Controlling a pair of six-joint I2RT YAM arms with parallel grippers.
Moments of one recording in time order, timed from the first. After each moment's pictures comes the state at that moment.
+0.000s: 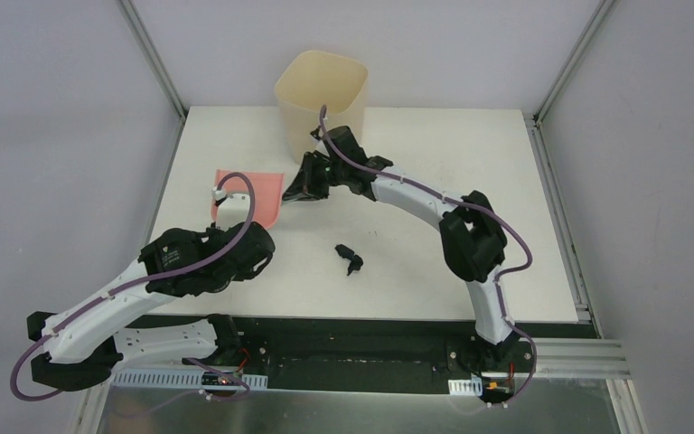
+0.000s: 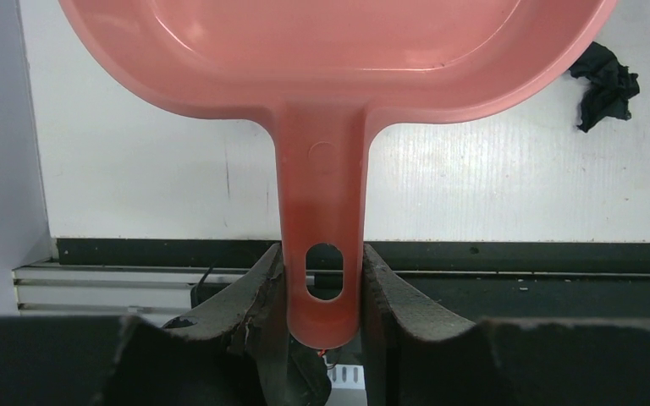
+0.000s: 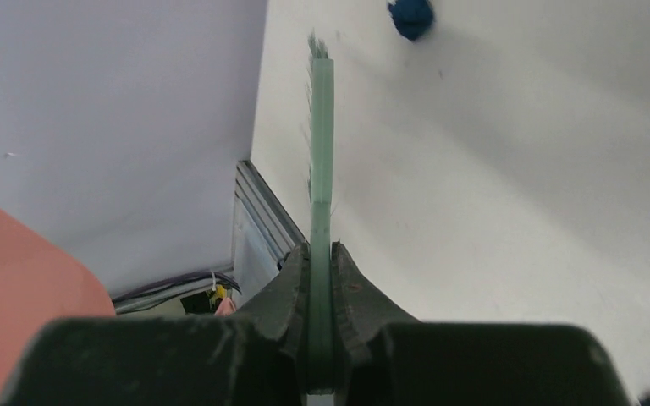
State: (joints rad) left arm -1.07 0.88 1.24 -1.55 -0.67 -0.89; right arm 0.79 2.06 1.69 -0.24 -0.50 0.90
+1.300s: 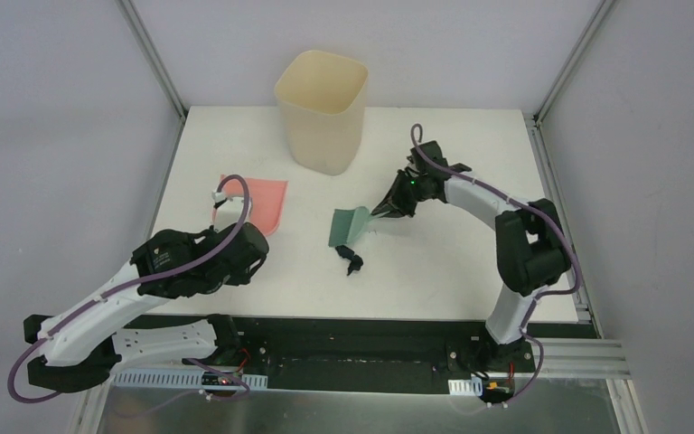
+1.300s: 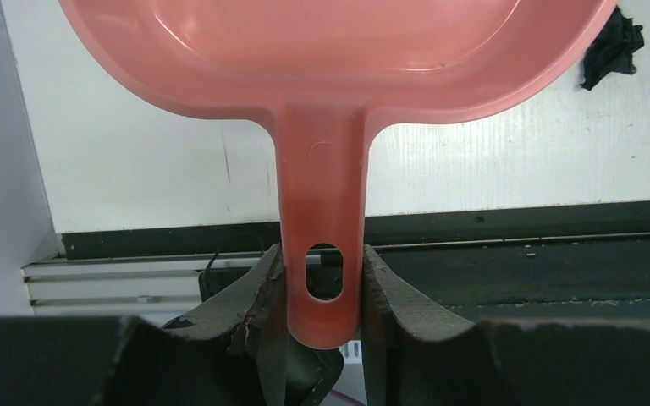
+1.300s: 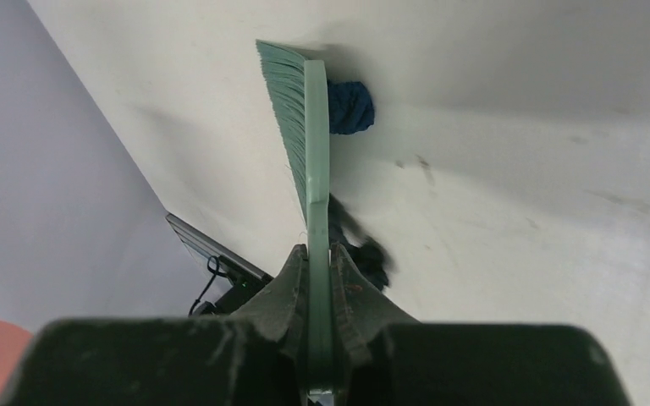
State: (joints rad) left arm -1.07 0.87 1.25 -1.58 -0.60 -0.85; right arm 0.46 1.82 1.27 -0.44 -0.48 0.89
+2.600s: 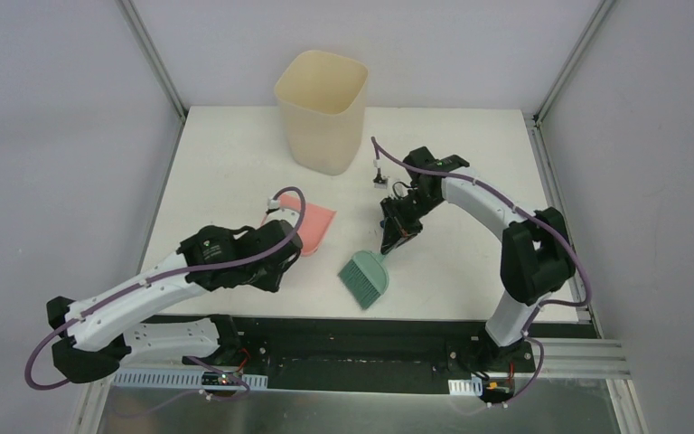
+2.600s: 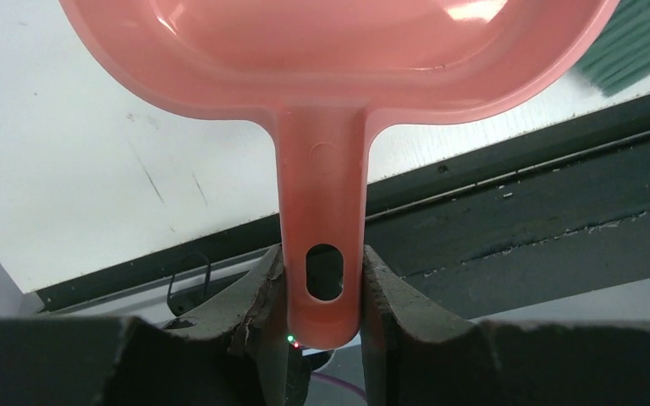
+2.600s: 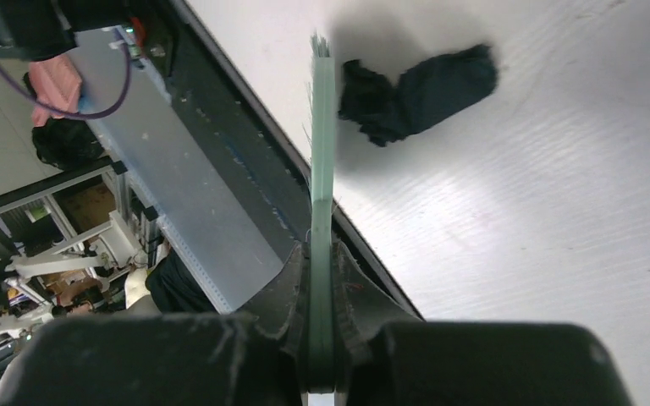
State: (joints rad) left arm -1.07 0.95 1.14 -1.36 -0.39 -0.64; right arm 0.50 1.70 1.33 -1.03 -0.78 -0.03
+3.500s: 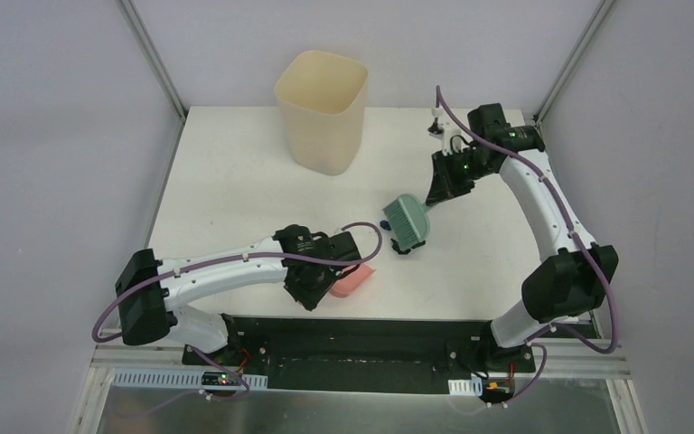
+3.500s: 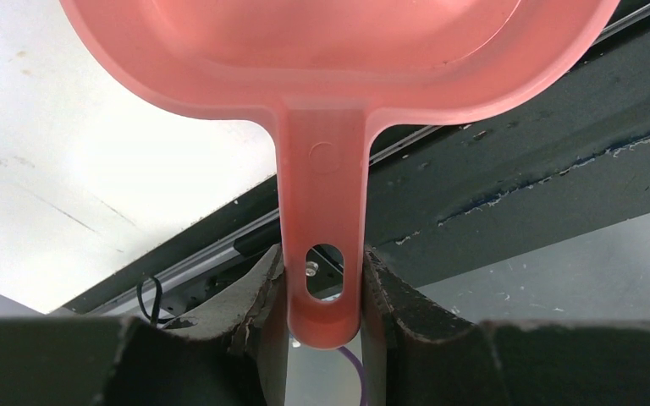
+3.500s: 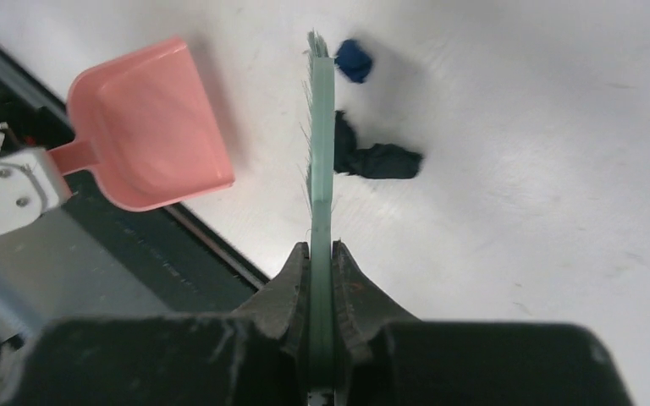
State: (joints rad) left arm -1.15 1.39 1.10 -1.21 -0.11 -0.48; right arm 0.23 1.57 1.60 -1.21 -0.53 -0.19
